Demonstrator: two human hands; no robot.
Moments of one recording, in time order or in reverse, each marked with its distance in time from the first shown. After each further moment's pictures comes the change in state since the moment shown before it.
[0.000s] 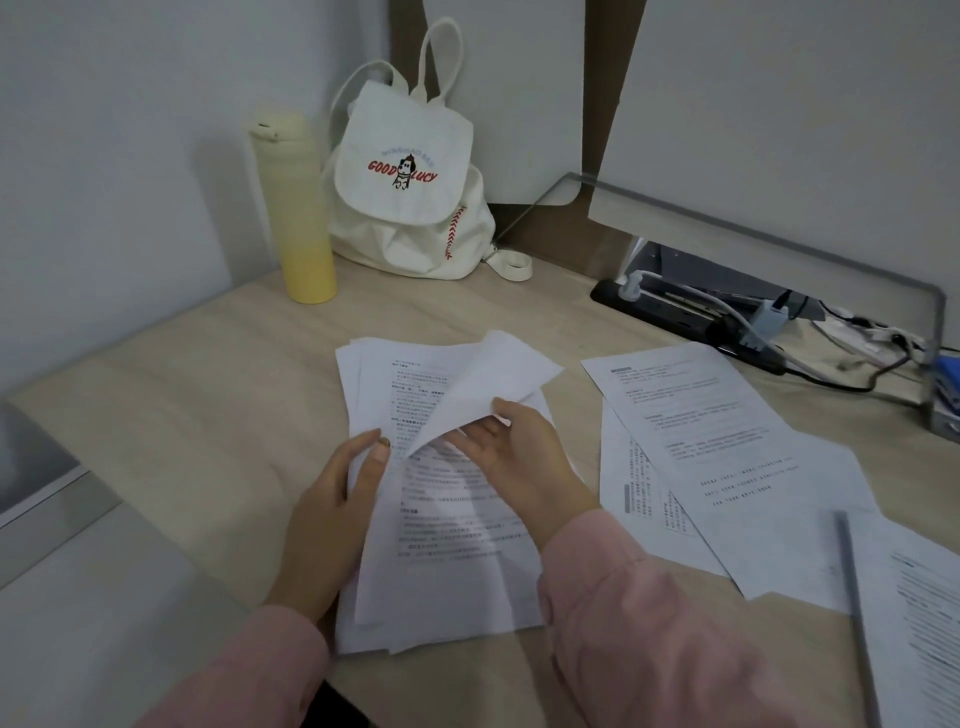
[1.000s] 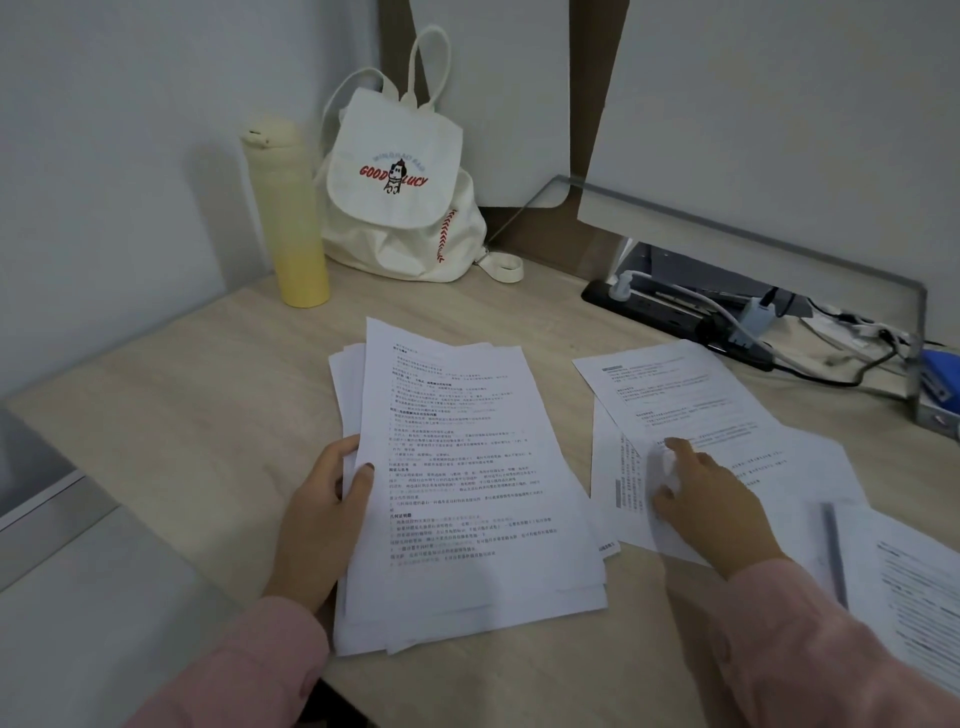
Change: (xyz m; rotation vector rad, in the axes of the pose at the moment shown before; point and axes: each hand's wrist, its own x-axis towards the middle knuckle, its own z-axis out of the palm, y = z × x) left_hand 0.002 -0.003 0.000 0.070 0.000 0.013; right_hand -0.043 -0.078 -0.151 -2.068 0.604 -0.317
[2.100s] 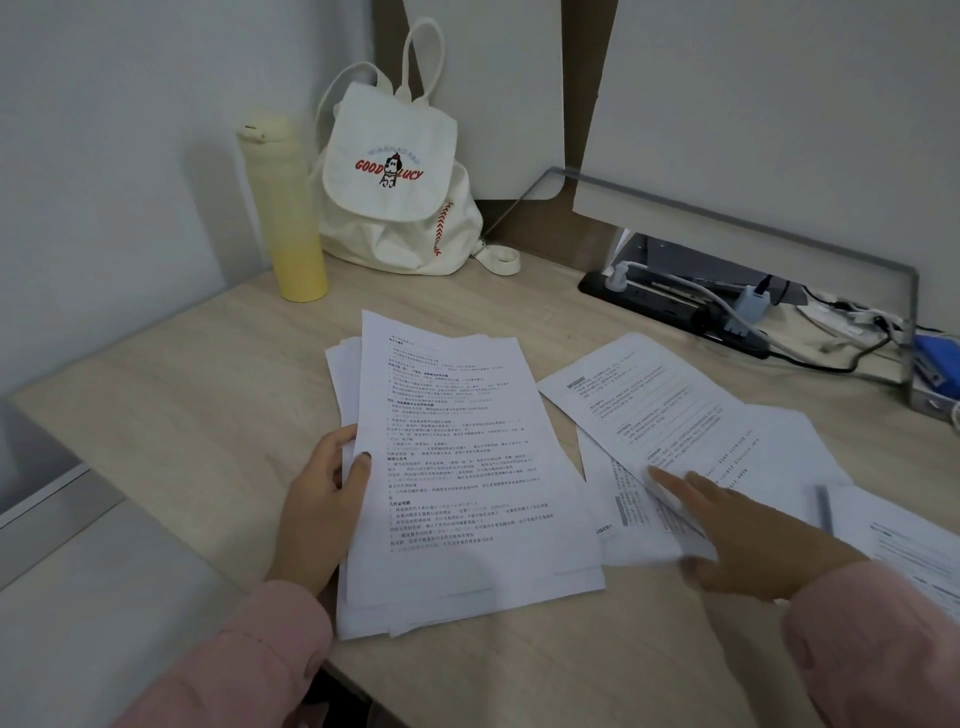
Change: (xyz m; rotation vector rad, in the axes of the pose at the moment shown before) left_hand 0.000 -0.003 0.000 -0.088 0.008 0.048; right_hand -0.032 0.028 -0.028 -0.226 -0.439 -0.321
